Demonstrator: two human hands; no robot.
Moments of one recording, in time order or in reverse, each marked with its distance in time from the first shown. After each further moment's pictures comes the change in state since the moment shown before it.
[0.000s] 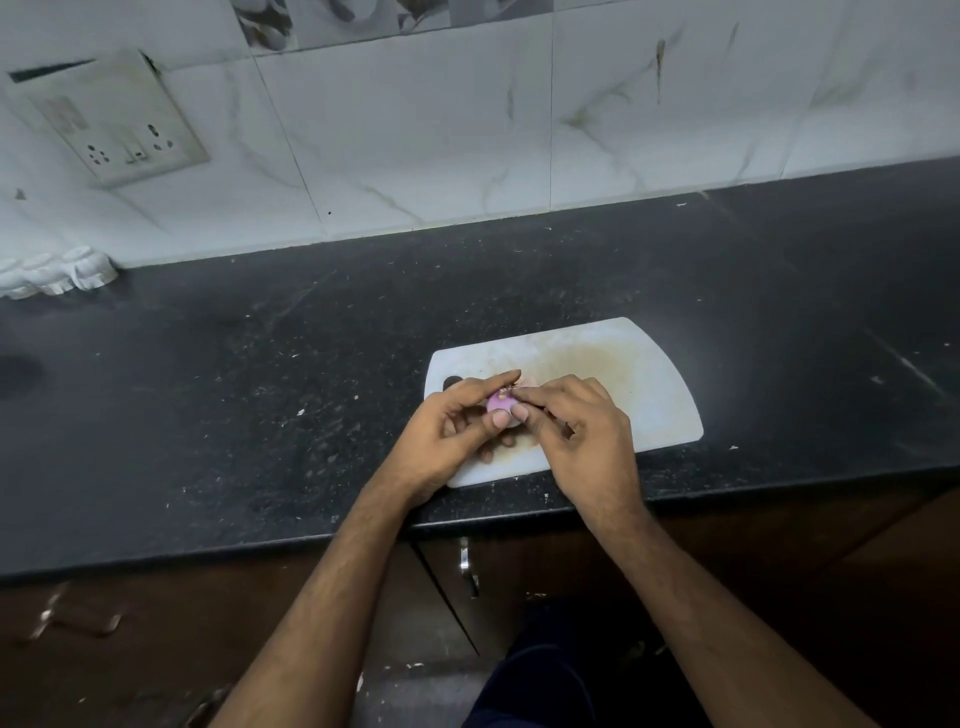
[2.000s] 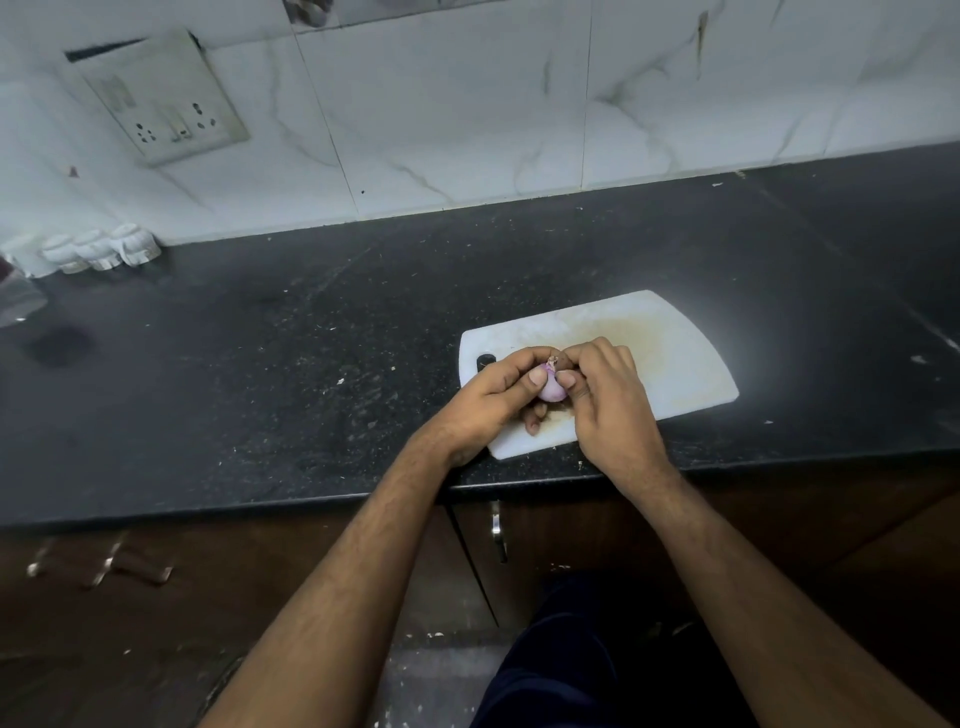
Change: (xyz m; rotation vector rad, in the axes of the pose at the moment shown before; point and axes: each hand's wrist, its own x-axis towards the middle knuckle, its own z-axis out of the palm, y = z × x) left_hand 0.004 0.007 0.001 -0.023 -0.169 -0.121; right_hand 0.004 0.001 0.006 -0.152 -0.137 -0.027
